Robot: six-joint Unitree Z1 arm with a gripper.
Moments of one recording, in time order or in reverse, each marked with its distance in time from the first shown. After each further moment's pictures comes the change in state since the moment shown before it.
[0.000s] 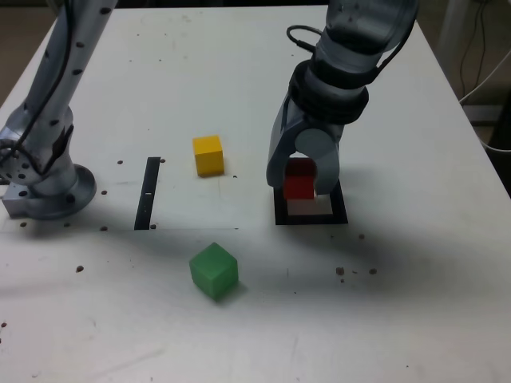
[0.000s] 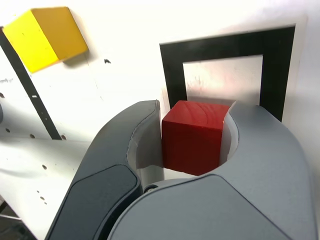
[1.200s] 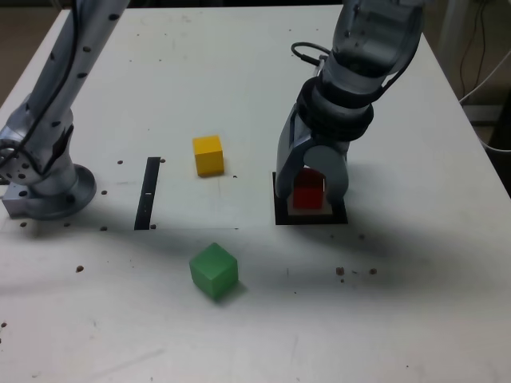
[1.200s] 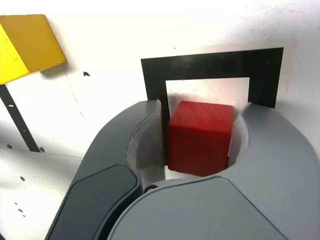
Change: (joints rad) arm 0.000 0.043 0.024 -0.072 0.019 -0.035
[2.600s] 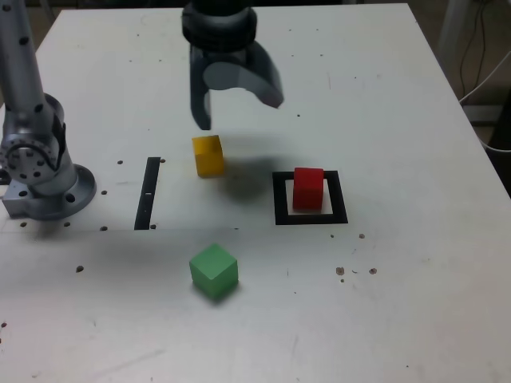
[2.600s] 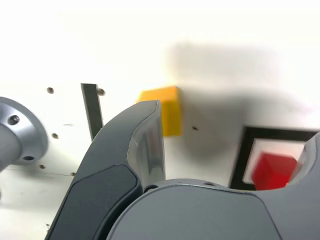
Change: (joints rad) arm 0.309 -0.516 0.544 -0.215 0.021 0.134
